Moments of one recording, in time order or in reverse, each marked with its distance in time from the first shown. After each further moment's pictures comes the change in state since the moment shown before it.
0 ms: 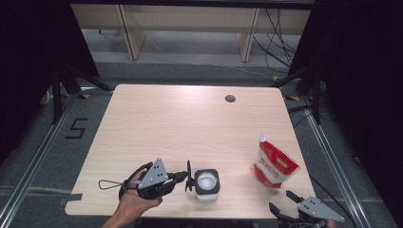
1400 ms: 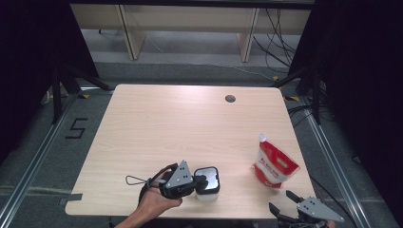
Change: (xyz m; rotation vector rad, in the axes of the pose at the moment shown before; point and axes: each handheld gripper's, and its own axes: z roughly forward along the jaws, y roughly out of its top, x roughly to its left) left arm -0.020 0.007 0.051 0.070 -0.073 0.043; right arm 0.001 0.000 0.000 0.000 0.002 -0.008
